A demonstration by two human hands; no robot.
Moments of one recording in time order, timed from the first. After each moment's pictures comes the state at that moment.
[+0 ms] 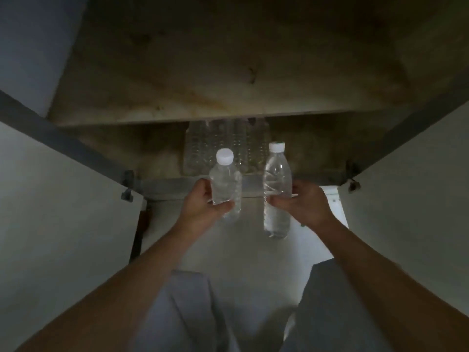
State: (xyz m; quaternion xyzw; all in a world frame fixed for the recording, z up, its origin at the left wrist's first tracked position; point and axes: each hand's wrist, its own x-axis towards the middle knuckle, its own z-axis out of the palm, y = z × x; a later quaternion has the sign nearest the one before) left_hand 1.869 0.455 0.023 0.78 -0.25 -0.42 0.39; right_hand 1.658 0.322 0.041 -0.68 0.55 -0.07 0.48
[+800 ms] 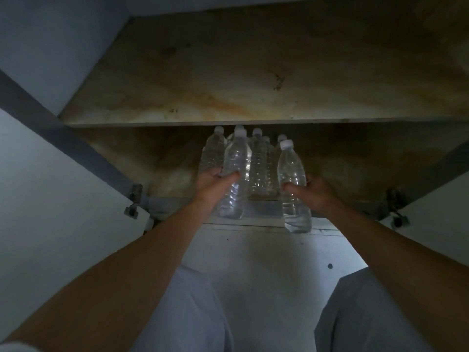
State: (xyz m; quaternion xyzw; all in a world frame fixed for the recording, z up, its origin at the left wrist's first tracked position) left_hand 1.914 0.370 -0.007 0.77 -0.17 -0.38 0.48; right_hand 1.718 0.228 -0.059 -0.67 0.54 -0.08 0.51
